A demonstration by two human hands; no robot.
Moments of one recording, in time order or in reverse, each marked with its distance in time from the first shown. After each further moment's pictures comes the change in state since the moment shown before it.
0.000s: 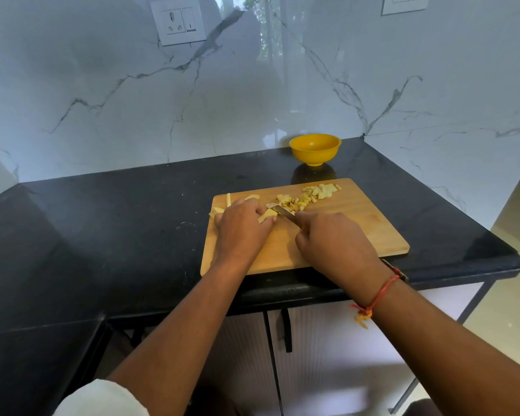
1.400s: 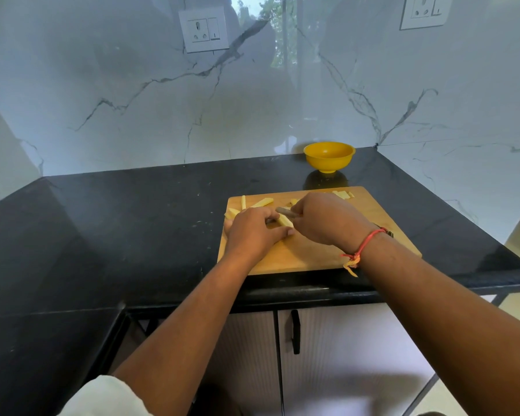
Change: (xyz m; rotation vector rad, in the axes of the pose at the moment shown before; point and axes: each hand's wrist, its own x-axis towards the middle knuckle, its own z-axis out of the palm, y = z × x) left_hand -0.001 -0.007 -0.012 -0.110 -0.191 -0.109; right_hand 0.045 -0.029 -0.018 -0.180 -0.203 -0.019
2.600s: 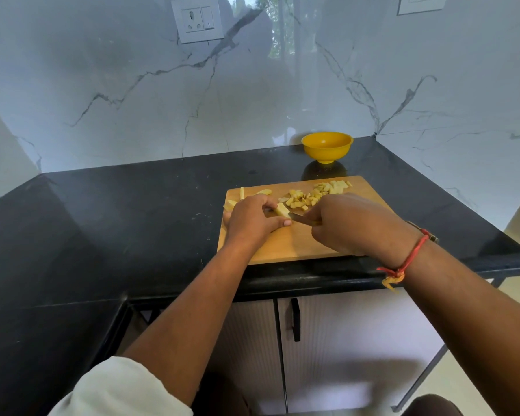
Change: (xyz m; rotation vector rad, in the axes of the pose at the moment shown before) left_hand 0.002 0.001 -0.001 -0.028 0.008 -0.025; right_hand -0.051 0.010 -0.015 -0.040 -0.070 0.018
